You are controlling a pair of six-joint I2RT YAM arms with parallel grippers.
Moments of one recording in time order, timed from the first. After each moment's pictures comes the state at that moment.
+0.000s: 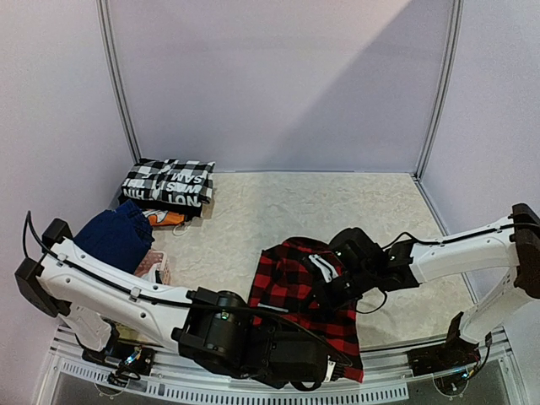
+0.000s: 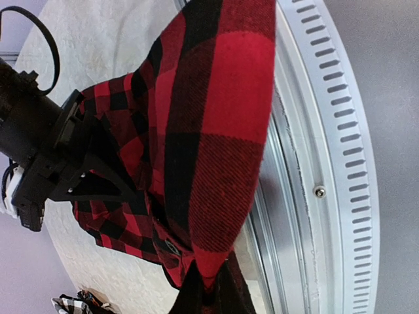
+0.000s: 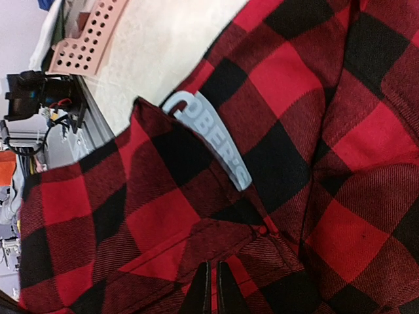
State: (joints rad) left arm -1.73 1.80 1.52 -0.94 -0.43 0.28; right arm 1.02 1.50 0.76 -0.12 -0.41 0.65
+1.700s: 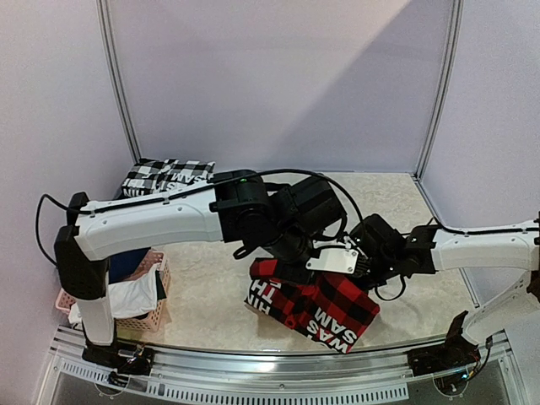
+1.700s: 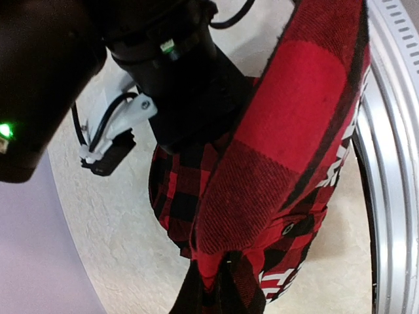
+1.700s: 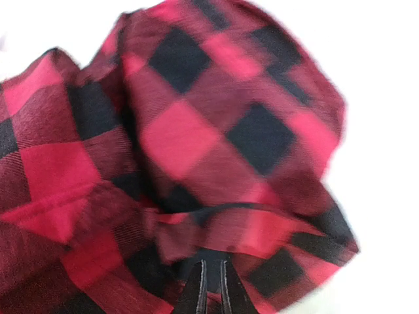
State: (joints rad) left arm -1.31 1.96 1.96 -1.03 -0.19 0.70; right arm 0.90 1.37 0.78 -0.44 -0.03 0.63
